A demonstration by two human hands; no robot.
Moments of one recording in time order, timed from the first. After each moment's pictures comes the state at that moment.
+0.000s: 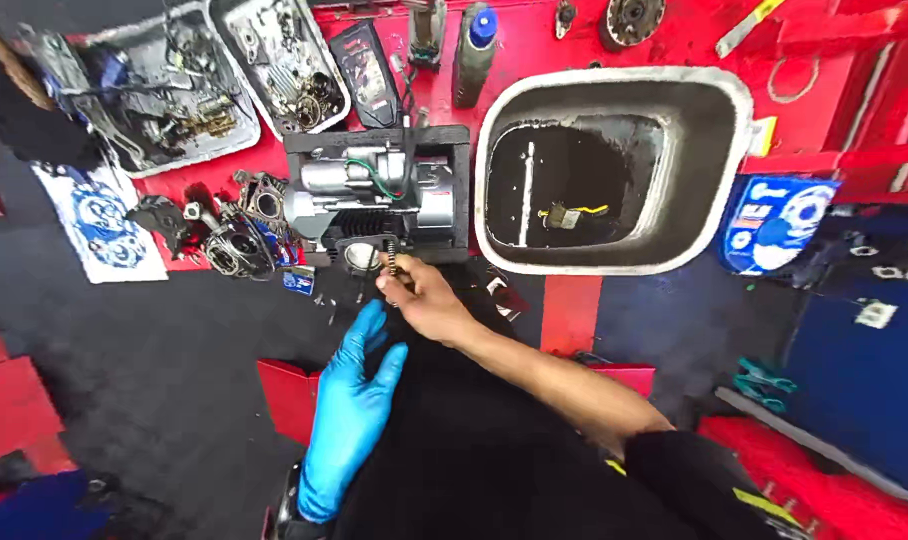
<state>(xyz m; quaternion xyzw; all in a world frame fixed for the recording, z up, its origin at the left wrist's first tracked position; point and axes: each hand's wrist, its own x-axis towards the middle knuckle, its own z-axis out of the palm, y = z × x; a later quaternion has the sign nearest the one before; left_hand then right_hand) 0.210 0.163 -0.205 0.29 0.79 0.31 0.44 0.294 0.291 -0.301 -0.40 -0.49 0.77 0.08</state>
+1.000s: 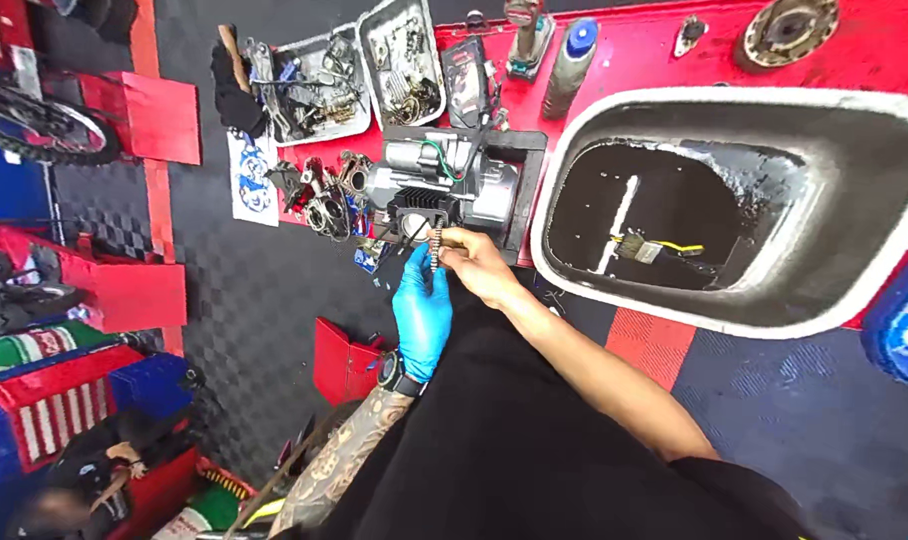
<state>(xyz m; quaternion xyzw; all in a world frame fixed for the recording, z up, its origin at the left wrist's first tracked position) 0.268 0.198 -0.275 0.27 0.90 0.32 0.16 0.318 0.314 -0.331 -0.27 -0.51 0.81 0.10</state>
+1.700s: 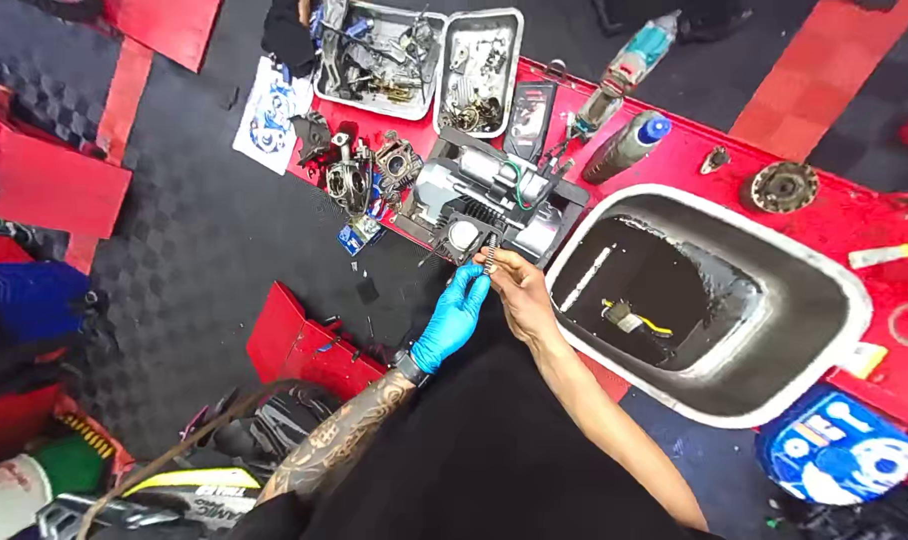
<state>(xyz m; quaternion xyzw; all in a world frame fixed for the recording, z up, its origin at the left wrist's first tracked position) 0.248 0.183 -0.301 0.18 0.73 0.55 0.37 0.317 0.308 -0.327 -0.29 -0.46 0.83 0.13</state>
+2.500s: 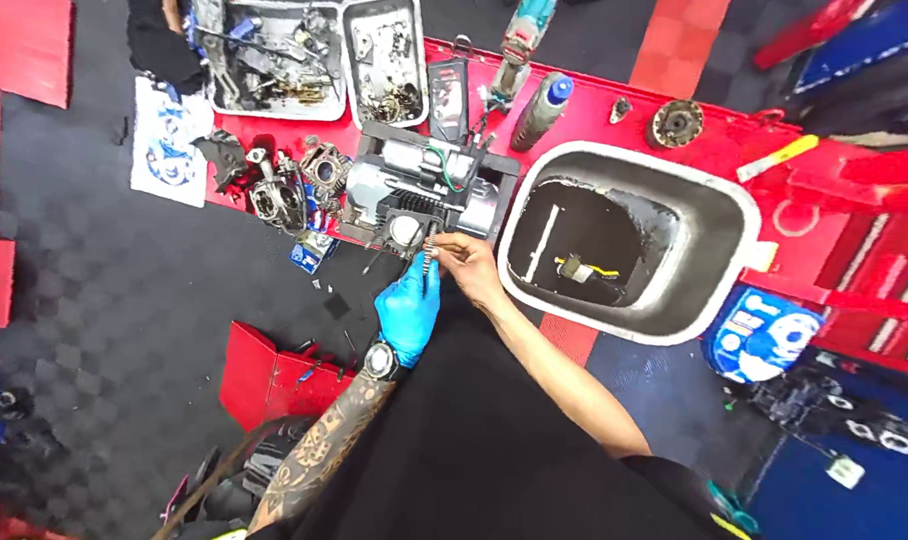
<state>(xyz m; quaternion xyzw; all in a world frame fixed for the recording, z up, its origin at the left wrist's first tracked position) 0.253 0.188 -0.308 0.36 0.90 0.26 -0.03 0.311 0.311 -0.349 -0.31 -0.54 0.77 0.16</state>
